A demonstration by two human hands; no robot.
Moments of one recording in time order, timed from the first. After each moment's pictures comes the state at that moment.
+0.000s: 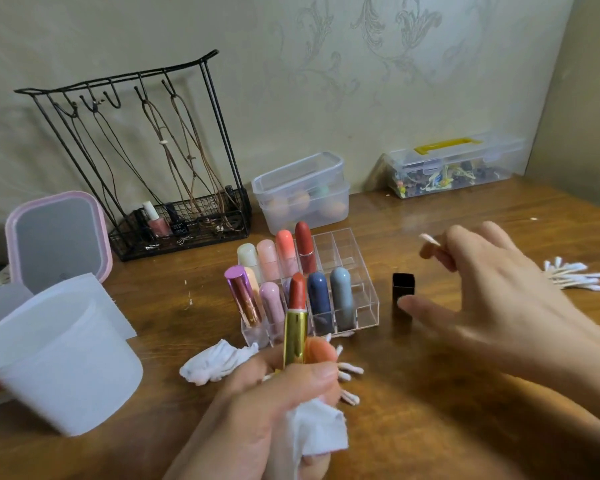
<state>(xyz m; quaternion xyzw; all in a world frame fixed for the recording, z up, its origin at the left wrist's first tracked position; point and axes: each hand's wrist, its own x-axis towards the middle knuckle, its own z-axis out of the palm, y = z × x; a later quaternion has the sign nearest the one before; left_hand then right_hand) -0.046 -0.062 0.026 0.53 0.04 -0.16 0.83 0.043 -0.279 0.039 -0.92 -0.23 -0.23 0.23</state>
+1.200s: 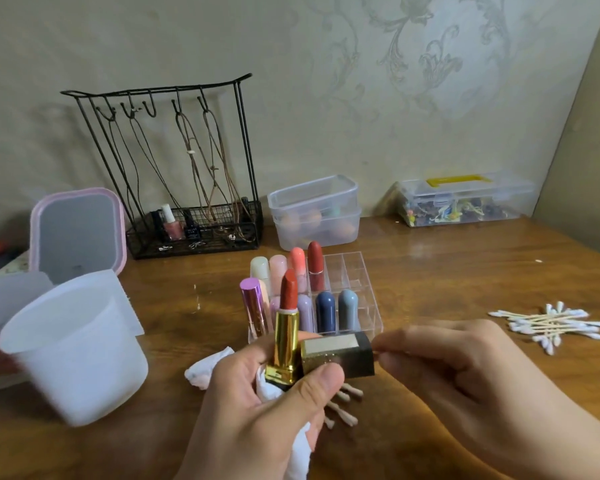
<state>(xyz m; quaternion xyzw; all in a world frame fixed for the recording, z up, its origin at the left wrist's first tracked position) -0.045 -0.074 0.031 0.64 0.04 0.07 0.77 0.018 -0.268 0.036 -0.84 -0.39 -0.15 0.34</state>
